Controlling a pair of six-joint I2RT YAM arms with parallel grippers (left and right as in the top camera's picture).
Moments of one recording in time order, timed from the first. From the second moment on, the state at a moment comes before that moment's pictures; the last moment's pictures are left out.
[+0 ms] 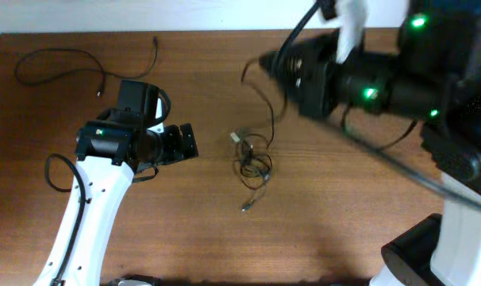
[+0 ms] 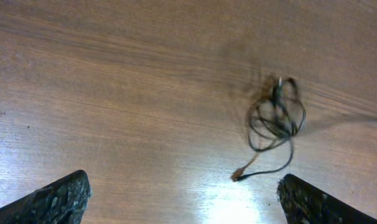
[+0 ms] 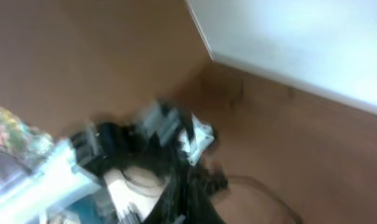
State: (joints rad) left arm -0.14 1.38 1.33 -1.17 0.10 -0.40; right arm 0.54 1.82 2.85 -1.52 -0.51 0.21
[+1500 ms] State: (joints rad) left arm -0.14 1.38 1.32 -1.23 0.10 -0.40; right arm 0.32 1.74 2.34 -1.69 -0.20 0.18
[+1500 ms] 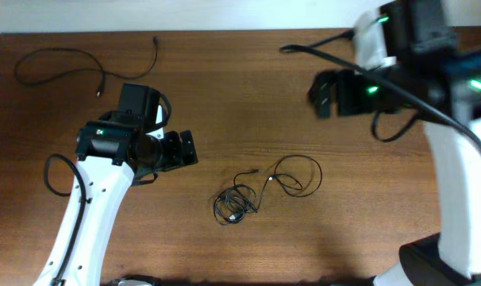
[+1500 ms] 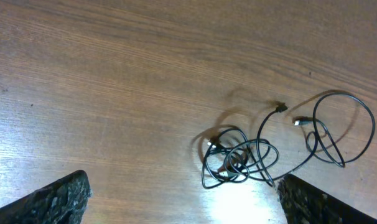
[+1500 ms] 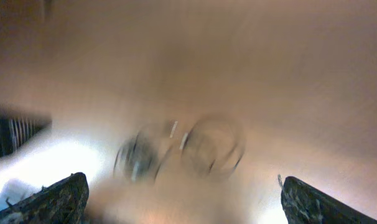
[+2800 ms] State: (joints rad) left arm -0.14 1.38 1.32 -1.21 0.13 -0.40; right arm 0.62 1.61 2.19 -1.20 -0.47 0.47
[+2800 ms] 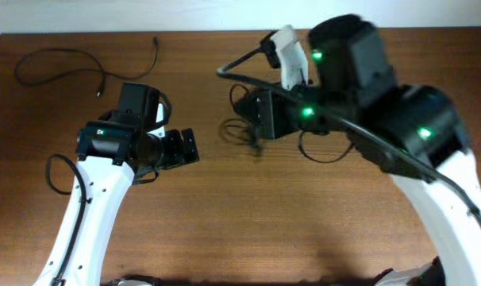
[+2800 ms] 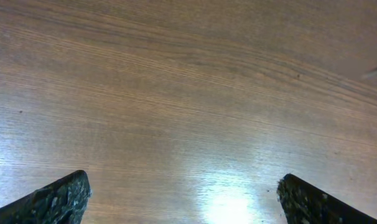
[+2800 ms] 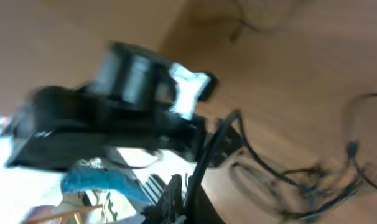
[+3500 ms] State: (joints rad) left arm -0.14 1.38 1.32 -1.18 0.46 -0.40; right arm 0.62 1.71 2.17 -1.23 -0.50 0.71
